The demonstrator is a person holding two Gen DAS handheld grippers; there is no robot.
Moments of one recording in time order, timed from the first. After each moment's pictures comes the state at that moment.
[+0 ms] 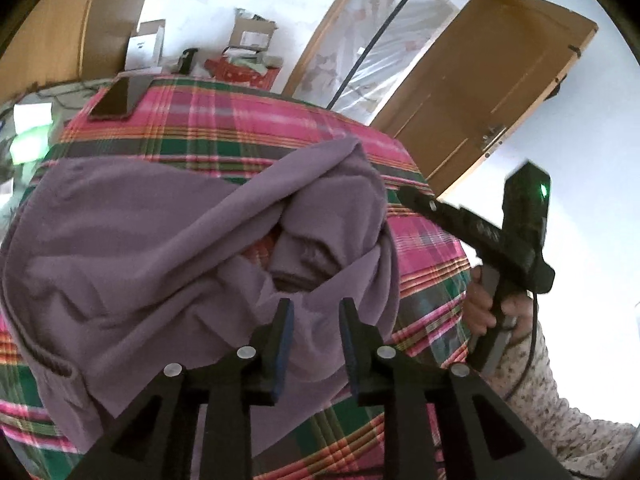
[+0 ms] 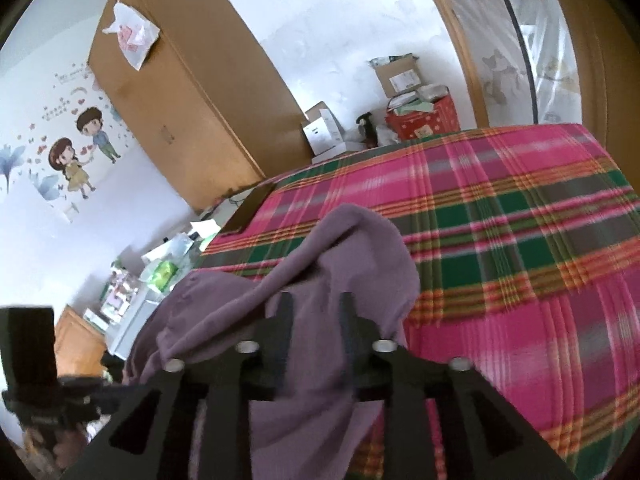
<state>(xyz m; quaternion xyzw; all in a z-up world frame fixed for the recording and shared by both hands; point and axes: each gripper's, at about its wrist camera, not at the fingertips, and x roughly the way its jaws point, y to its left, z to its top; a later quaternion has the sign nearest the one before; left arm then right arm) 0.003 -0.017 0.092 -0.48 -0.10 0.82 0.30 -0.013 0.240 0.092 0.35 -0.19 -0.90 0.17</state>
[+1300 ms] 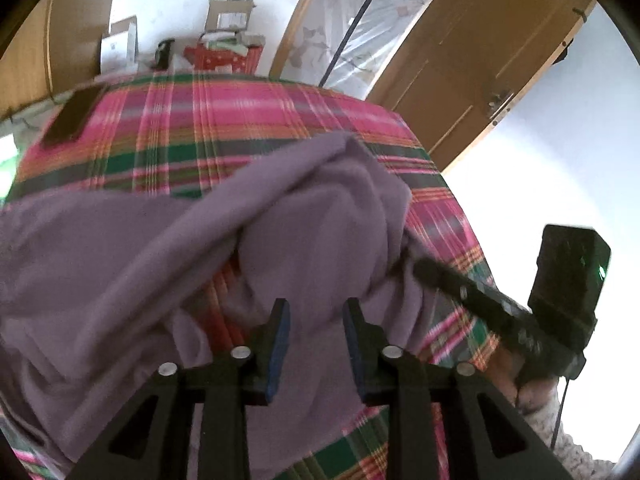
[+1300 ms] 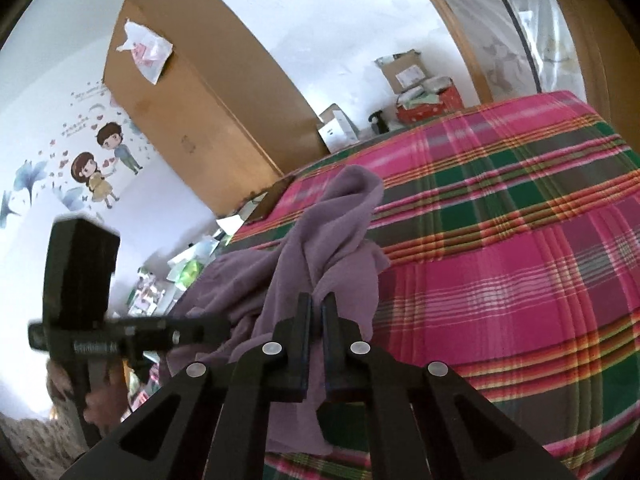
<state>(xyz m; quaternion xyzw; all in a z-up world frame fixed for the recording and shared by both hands) -0.046 0.046 0.085 -0.51 -0.03 0.81 0.29 0.037 0.244 0.077 0.33 -0.23 -0.89 0.22</state>
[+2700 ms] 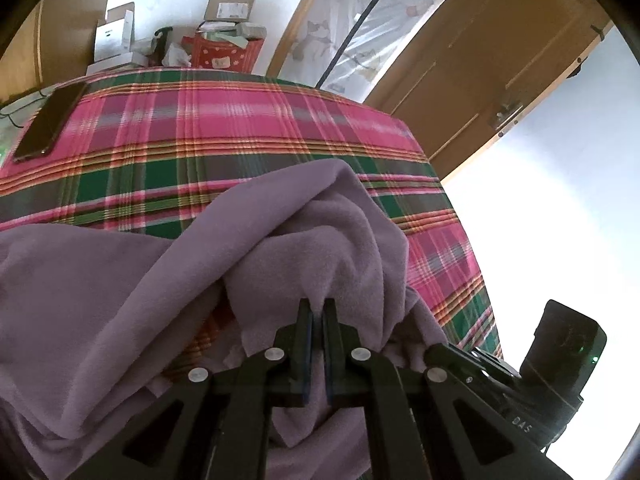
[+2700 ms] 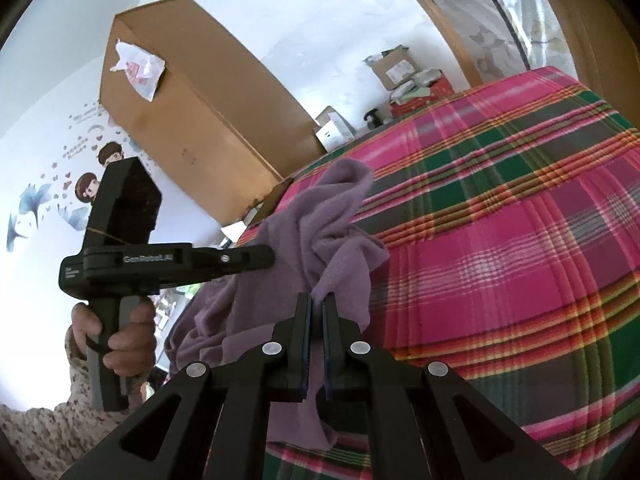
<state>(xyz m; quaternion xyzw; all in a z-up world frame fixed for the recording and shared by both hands) -0.090 0.062 0.078 -0.53 -0.08 0.79 0.29 0.049 0.264 0.063 0.33 -0.27 -0.88 0.21</state>
